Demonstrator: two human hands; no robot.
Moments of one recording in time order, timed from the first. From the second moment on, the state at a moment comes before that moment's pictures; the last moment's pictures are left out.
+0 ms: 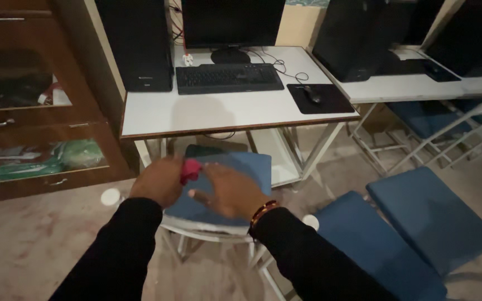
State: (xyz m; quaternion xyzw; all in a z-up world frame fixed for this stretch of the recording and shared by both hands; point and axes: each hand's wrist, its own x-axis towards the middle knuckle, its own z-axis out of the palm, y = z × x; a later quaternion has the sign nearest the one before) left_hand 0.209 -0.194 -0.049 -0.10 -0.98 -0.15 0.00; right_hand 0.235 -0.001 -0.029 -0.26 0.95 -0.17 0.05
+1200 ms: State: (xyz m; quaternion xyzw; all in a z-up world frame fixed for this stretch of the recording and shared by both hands) left_hand 0.267 -0.124 -0.068 -0.23 -0.97 0.02 0.03; right_hand 0.263 0.096 -0.078 -0.40 0.92 -0.01 -0.06
